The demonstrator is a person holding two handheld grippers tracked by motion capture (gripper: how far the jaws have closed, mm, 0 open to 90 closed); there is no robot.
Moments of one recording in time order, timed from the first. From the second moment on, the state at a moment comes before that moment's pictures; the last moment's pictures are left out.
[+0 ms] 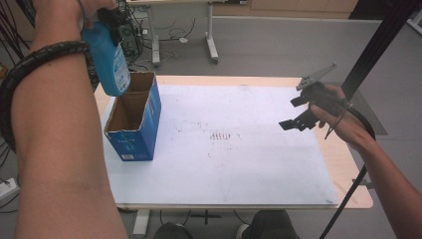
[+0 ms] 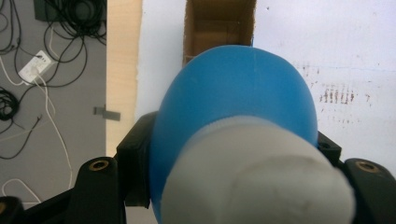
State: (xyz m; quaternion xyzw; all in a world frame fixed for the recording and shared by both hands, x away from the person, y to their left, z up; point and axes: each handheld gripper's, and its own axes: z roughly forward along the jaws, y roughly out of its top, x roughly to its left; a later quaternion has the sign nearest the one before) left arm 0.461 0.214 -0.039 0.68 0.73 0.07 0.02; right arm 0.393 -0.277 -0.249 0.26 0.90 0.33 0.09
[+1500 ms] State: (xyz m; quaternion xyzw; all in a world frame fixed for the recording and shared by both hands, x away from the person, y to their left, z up) left arm 0.468 0.216 -0.137 0.68 0.73 0.07 0.02; right arm 0.387 -0.276 -0.253 0.26 0.90 0.33 0.09
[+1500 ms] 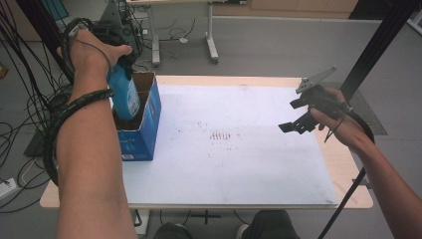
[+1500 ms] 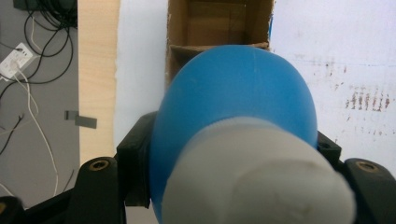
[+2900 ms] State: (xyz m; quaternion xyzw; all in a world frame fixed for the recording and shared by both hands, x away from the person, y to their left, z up) left arm 0.472 0.209 -0.249 0.70 0.71 0.05 -0.01; right arm 0.393 -0.281 -0.276 0.27 0.91 0.31 0.09
